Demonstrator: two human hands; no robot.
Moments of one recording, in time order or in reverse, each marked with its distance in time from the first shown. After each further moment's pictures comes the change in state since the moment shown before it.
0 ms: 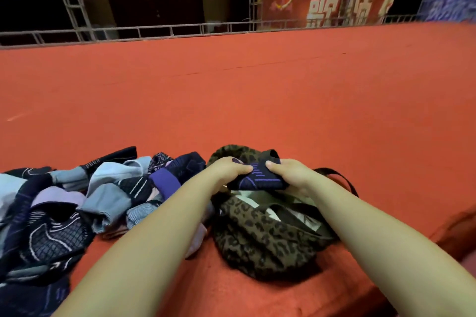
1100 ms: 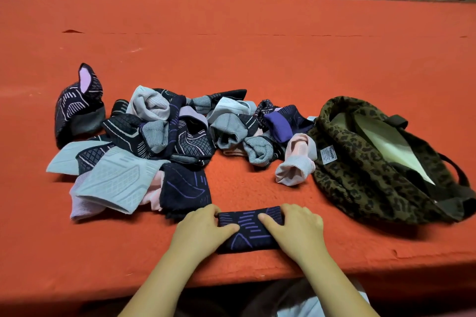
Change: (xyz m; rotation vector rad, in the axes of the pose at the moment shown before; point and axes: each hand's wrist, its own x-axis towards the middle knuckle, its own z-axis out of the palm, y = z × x) left_hand -0.254 -0.246 -0.074 0.415 0.436 -0.156; right_hand -0.173 0.040 0.258 -0.971 0.122 -0.234
